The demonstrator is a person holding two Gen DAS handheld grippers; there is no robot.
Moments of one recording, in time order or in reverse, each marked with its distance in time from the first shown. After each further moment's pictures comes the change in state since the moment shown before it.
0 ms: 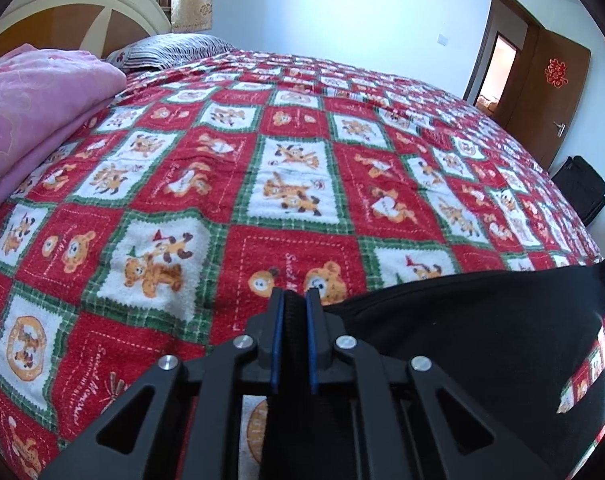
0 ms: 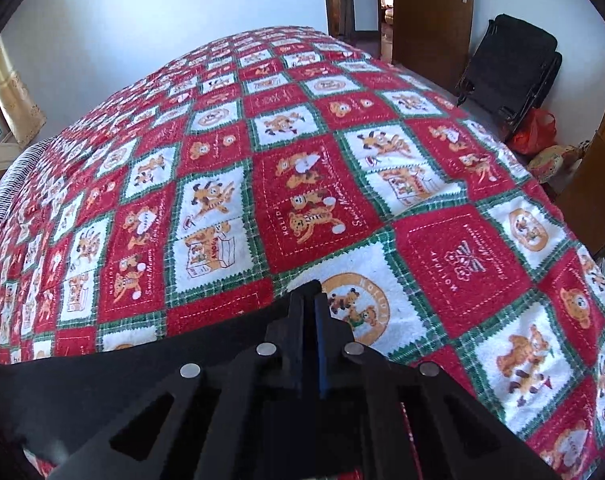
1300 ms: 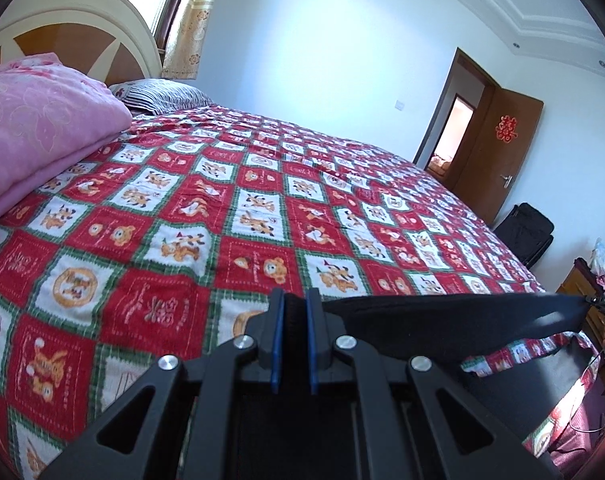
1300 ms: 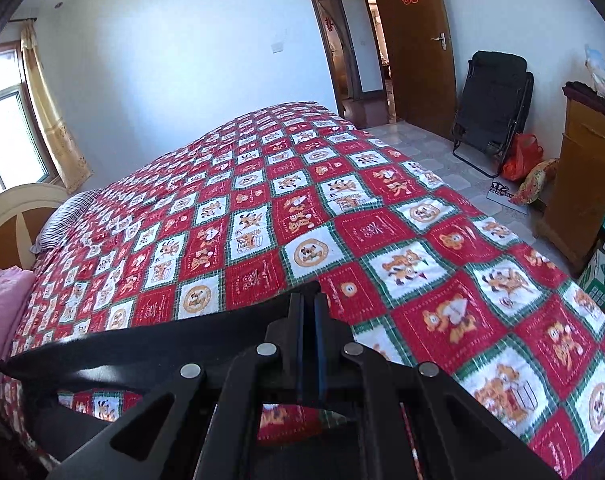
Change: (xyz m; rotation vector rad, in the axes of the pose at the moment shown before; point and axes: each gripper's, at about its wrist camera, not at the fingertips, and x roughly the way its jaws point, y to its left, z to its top) left arm -0.120 0.013 -0.055 -0.052 -0.221 -0.193; right arm -0.190 -0.068 -0.126 0.063 -0.250 0.127
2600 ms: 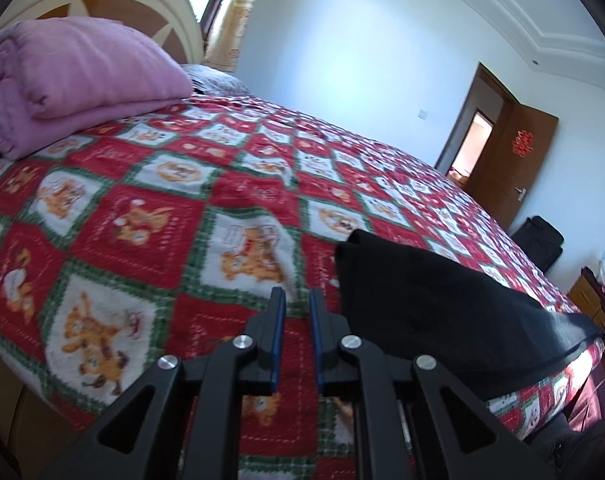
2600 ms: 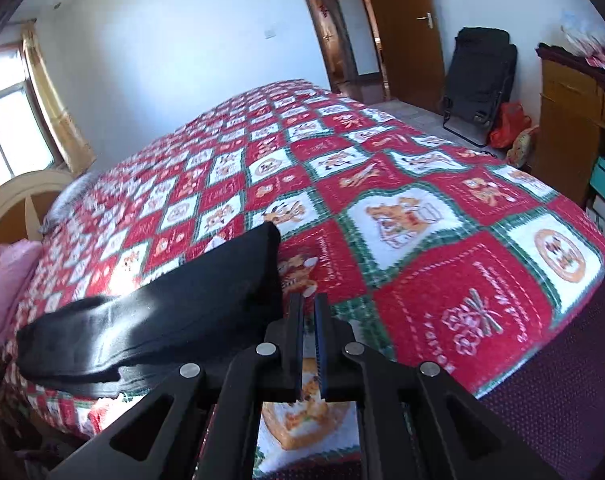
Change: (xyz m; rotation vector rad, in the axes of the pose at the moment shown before) left arm -0.066 0.062 -0.102 -0.084 -0.031 0.064; right arm -0.070 -0.083 -0.120 0.052 0.026 0.029
